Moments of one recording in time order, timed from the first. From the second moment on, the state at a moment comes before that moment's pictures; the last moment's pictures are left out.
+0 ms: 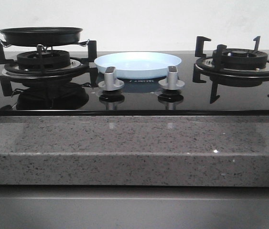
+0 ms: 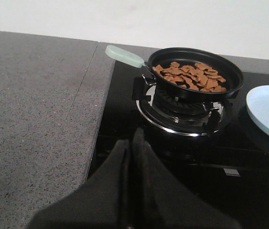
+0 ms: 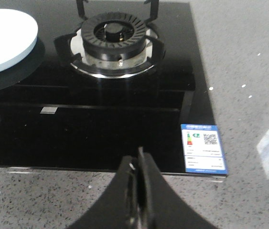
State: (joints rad) left arm 0.00 0.60 -0.62 -0.05 0.41 -0.05; right arm -0.01 0.56 -0.62 0.06 0.60 0.00
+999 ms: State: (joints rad) left arm -0.32 0.62 -0.64 0.00 0.50 0.00; right arm 0.24 1.44 -1.29 0.09 0.79 -0.01
